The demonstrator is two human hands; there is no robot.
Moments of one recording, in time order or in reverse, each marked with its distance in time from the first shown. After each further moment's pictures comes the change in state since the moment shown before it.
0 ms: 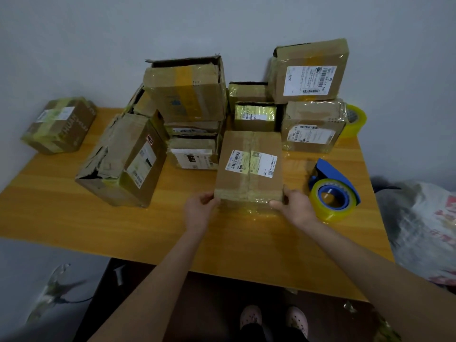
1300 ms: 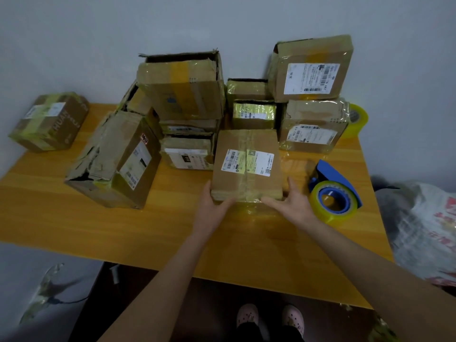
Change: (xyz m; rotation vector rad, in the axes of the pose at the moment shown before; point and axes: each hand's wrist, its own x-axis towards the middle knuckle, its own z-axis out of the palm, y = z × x) left_hand 0.006 -0.003 0.025 0.076 -0.177 0.131; right_hand 0.014 0.001 0.004 0.253 -0.023 0.077
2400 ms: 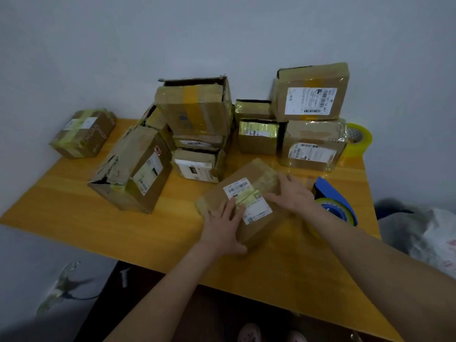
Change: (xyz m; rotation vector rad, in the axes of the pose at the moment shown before) left_hand -0.035 0.038 0.011 1.111 -0.372 0.234; right_hand 0.040 -0.032 -0.045 -0.568 -0.065 -0.159
